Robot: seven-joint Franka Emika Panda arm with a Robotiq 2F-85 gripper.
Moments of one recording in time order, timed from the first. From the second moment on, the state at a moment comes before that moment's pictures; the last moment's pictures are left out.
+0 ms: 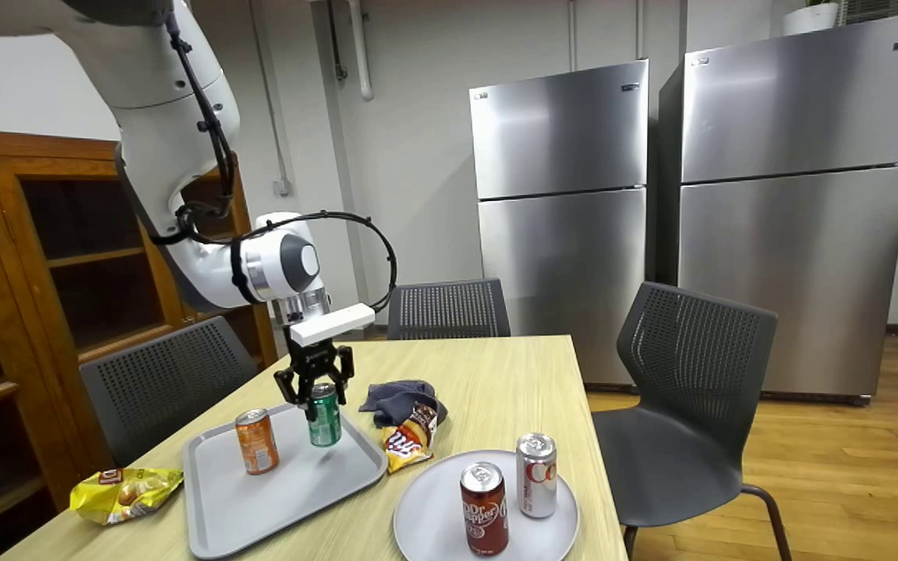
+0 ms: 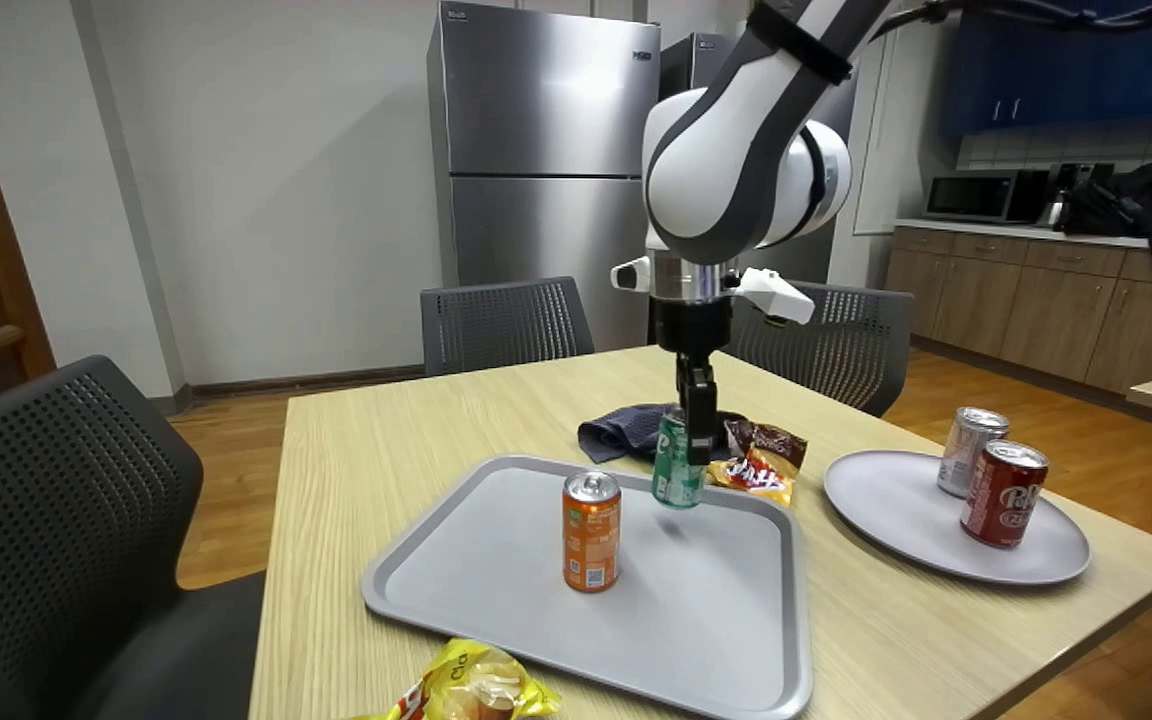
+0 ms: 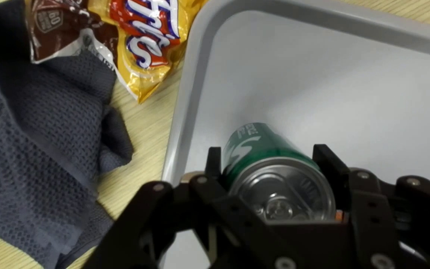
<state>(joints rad) 0.10 0.41 0.12 -2.13 -0.24 2.49 -0.81</state>
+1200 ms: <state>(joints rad) 0.17 0.55 0.12 -1.99 -0.34 2.48 -0.69</state>
